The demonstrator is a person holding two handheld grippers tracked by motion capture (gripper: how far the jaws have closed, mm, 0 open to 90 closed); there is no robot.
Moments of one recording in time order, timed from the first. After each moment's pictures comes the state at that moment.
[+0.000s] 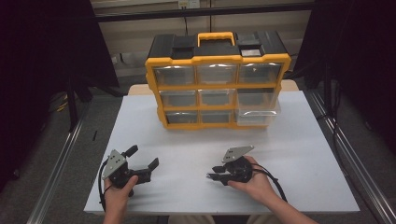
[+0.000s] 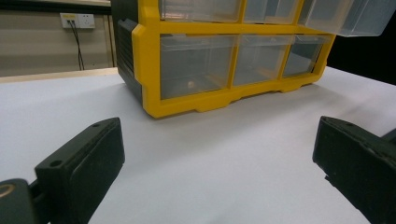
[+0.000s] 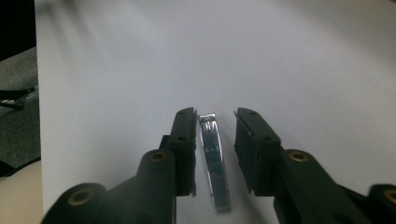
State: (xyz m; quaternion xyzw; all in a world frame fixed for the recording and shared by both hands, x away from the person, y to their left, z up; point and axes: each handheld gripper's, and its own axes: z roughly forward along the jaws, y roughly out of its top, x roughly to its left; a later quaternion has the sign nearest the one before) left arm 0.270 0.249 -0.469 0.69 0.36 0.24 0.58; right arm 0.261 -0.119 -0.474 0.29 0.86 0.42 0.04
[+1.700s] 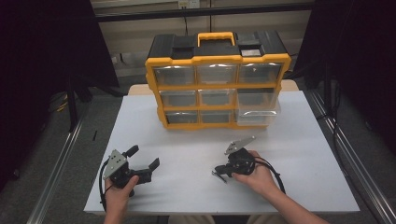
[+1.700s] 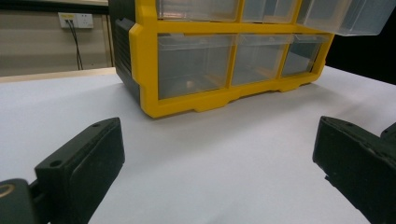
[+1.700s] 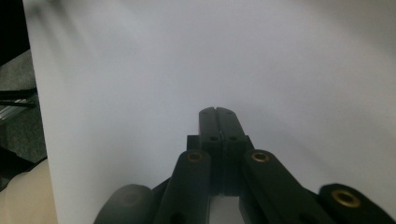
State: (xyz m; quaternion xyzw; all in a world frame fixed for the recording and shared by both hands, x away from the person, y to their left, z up) left arm 0.269 0.248 -0.469 0.69 0.36 0.24 0.58; right arm 0.272 -0.129 -0.459 0.33 0.86 0.39 0.01
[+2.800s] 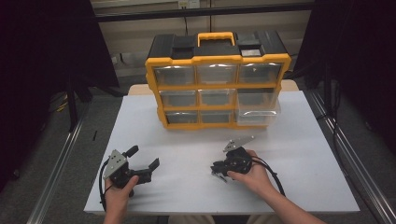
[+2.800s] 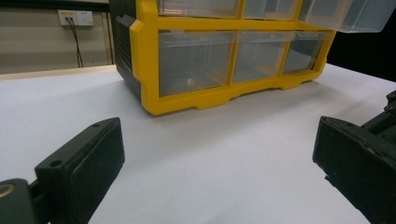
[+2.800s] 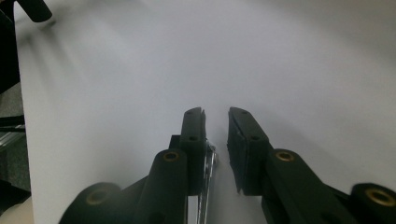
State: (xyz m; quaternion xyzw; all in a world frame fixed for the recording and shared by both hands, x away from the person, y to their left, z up) left arm 0.270 0.248 -0.470 0.69 0.36 0.24 0.58; right arm 0.281 -0.125 -0.472 0.35 0.85 0.40 0.02
